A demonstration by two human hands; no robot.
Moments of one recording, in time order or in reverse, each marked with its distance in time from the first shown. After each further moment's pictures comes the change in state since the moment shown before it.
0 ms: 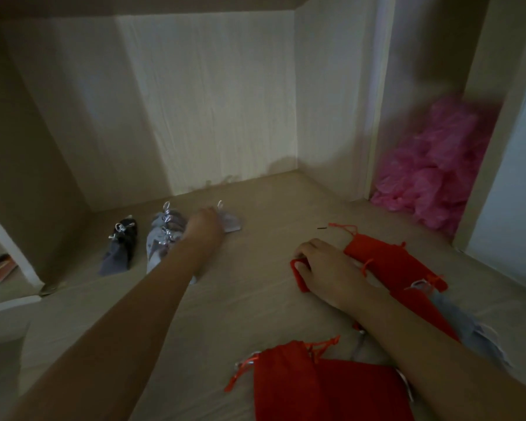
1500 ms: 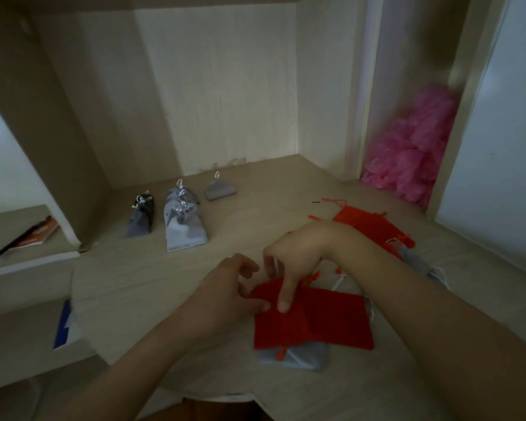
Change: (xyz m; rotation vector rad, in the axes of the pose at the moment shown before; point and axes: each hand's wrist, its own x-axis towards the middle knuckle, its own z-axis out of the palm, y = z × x) left_hand -0.216 0.010 -0.028 -0.400 -0.277 0.189; right_hand -0.039 -0.078 -0.066 -0.135 -0.879 -0.205
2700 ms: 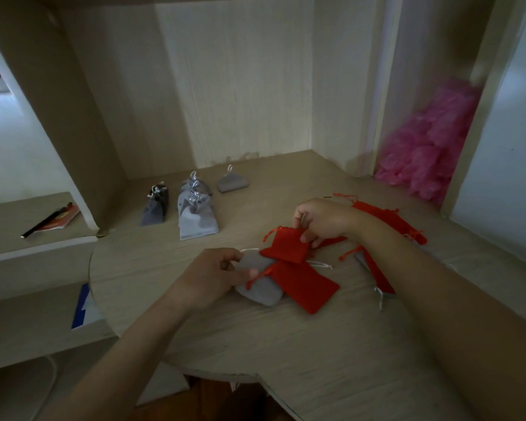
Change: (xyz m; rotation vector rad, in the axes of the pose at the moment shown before) left_hand 0.002 -0.025 -0.012 -0.329 0.036 -0.069; right_hand 0.028 0.057 0.006 0.676 0.477 -0.065
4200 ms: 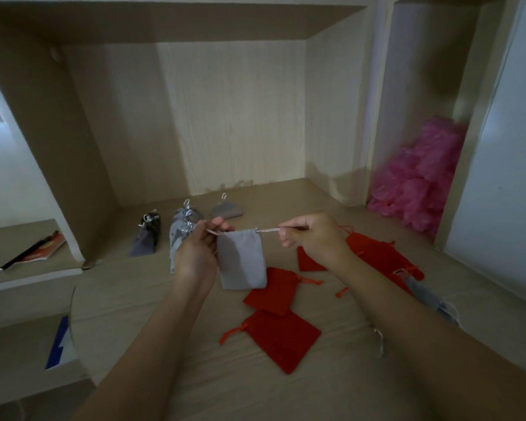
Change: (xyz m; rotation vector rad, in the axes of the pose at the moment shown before) left_hand 0.085 0.017 -0.010 -1.170 0.394 0.075; right_hand 0.011 -0.004 0.006 0.331 0.558 -0.302
